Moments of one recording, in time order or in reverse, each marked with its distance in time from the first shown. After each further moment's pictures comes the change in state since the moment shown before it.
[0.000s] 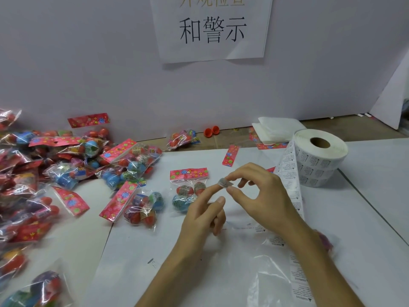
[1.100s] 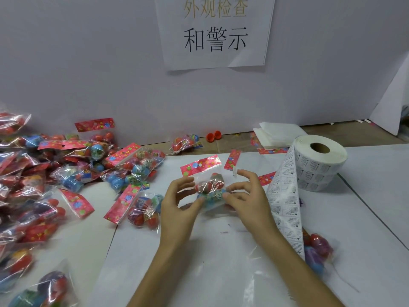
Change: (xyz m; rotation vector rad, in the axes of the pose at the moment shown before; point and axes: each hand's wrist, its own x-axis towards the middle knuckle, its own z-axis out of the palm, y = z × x) left_hand 0.007 0.011 -0.027 0.276 0.438 0.171; right_hand -0.002 0.002 0.048 0.543 0.128 0.565
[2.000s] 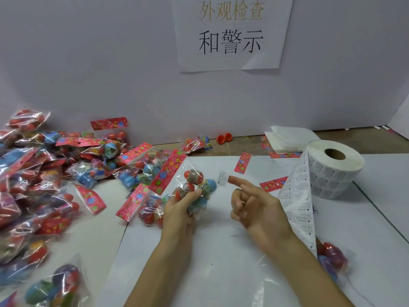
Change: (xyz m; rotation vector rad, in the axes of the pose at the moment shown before) left_hand 0.011 0.001 -0.009 -0.575 0.047 -0.448; right_hand -0.012 -0.027 0.000 0.681 -0.376 0.197
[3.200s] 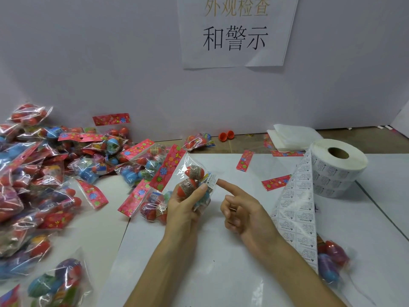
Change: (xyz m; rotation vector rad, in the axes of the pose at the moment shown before) left_hand -0.003 -0.002 0.004 -0.127 -0.068 0.038; right_hand -0.002 0.019 0.011 -0.171 -0.063 0.051
